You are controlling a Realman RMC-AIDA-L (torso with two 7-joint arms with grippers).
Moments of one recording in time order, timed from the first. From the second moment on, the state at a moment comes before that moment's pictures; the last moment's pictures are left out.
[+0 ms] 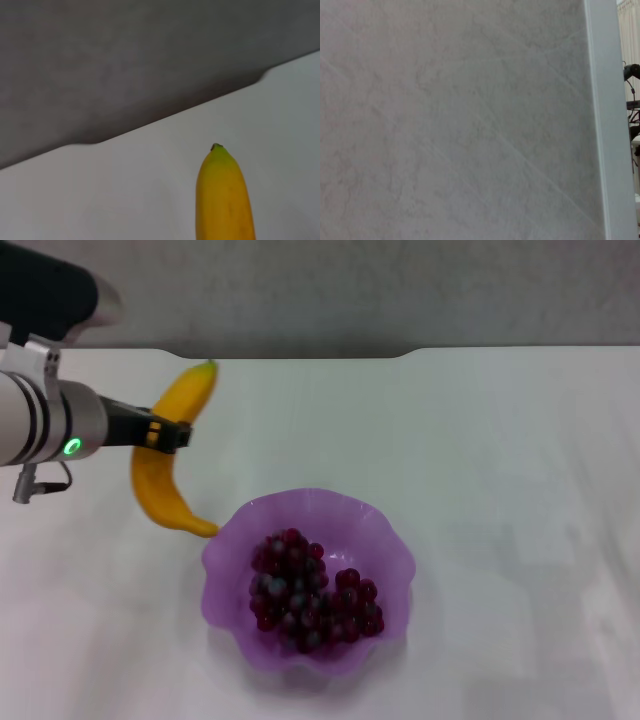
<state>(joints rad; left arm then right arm) -0.46 -2.03 -1.62 -1.46 2.75 -0.97 0.20 0.42 2.01 -2.32 -0.32 1.18 -1.04 -0.02</state>
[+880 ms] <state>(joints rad) -0.46 -2.04 -1.28 -1.33 2.74 -0.78 0.18 0.42 2.01 -2.32 -0.31 1.18 -1.04 -0.02</state>
